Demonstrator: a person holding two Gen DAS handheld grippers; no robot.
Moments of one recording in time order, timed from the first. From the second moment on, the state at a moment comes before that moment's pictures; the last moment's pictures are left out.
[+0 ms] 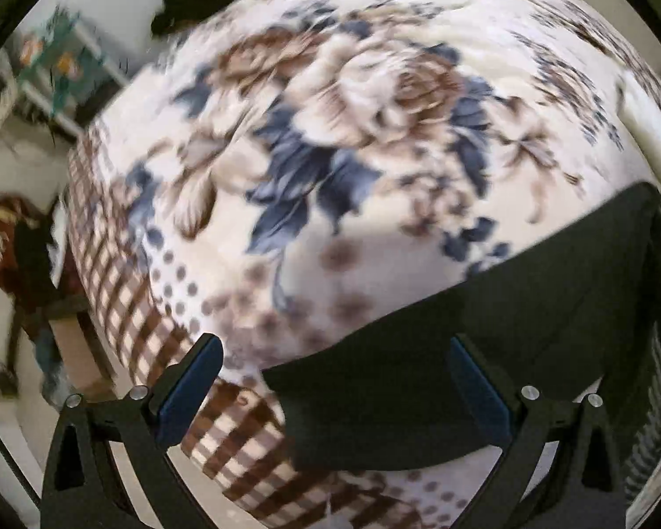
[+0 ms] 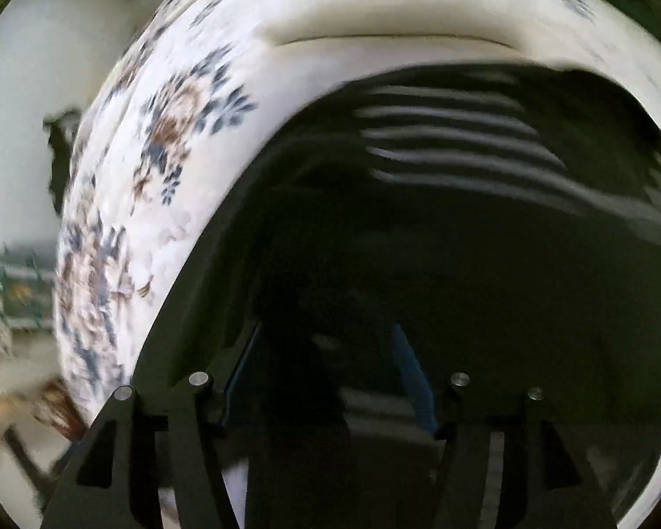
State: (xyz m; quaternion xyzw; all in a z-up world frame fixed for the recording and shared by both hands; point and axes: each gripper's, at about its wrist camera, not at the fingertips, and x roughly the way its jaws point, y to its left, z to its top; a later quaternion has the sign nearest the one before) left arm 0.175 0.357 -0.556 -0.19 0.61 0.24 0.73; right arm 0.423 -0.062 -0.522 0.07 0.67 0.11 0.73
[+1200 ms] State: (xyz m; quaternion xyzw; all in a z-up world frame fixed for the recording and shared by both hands) left arm 0.284 0.465 -0.553 -0.26 0.54 0.27 0.75; right arm 0.446 0.010 -0.559 0.08 0.67 0.03 0.74
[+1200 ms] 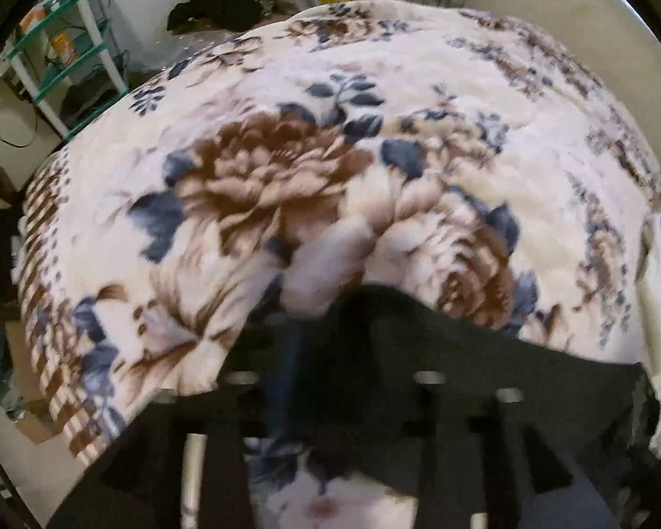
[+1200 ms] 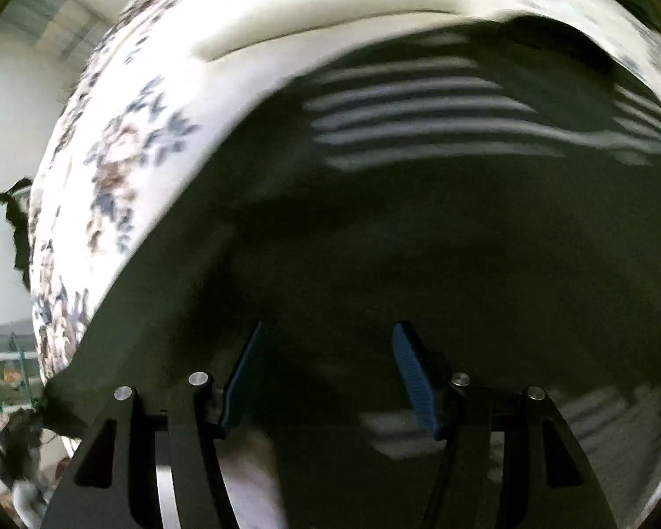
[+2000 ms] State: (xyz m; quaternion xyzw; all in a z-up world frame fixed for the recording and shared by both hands) left arm 0.333 0.290 -0.485 -0.15 0.54 0.11 0.82; right arm 0.385 -0.149 -0.479 0.24 0.64 0.03 0.73
